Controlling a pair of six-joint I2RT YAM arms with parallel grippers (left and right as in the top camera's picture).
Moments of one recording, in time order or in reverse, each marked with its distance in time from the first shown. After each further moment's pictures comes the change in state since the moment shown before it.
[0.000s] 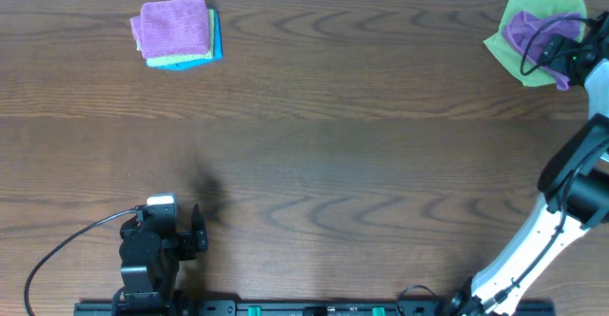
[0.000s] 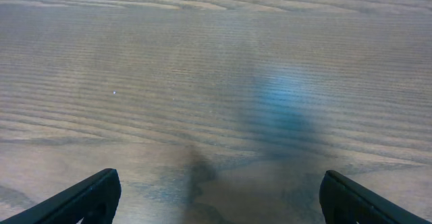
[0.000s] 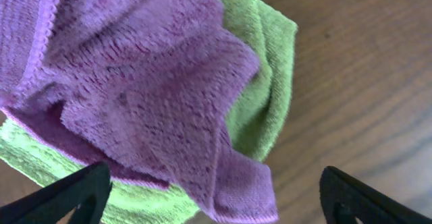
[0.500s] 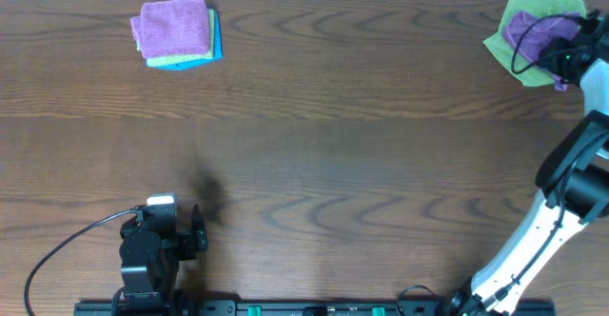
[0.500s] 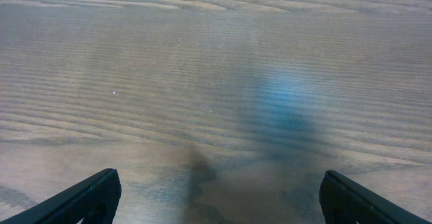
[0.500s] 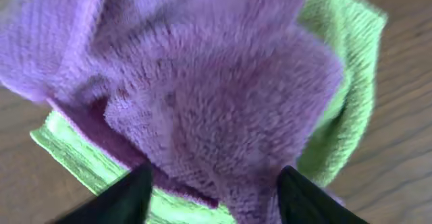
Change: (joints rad) left arm 0.000 0.000 0.000 0.000 0.000 0.000; right arm 0.007 0.056 0.026 0.002 -0.140 0.001
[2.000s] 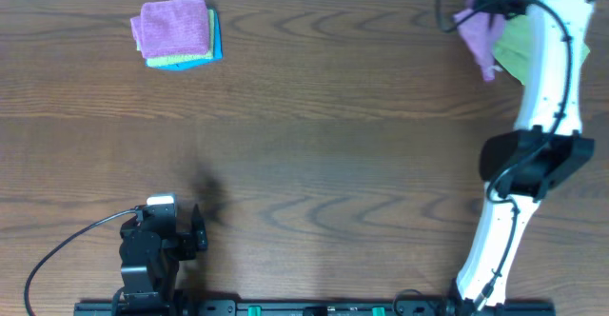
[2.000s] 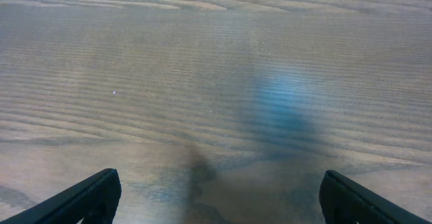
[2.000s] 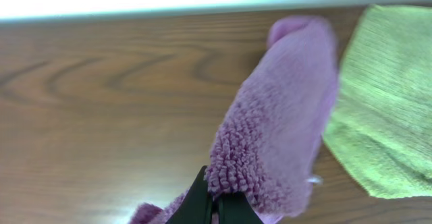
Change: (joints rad) left arm 0.000 0.000 0.000 0.000 0.000 0.000; right arm 0.428 -0.034 0.707 -0.763 0.070 -0.043
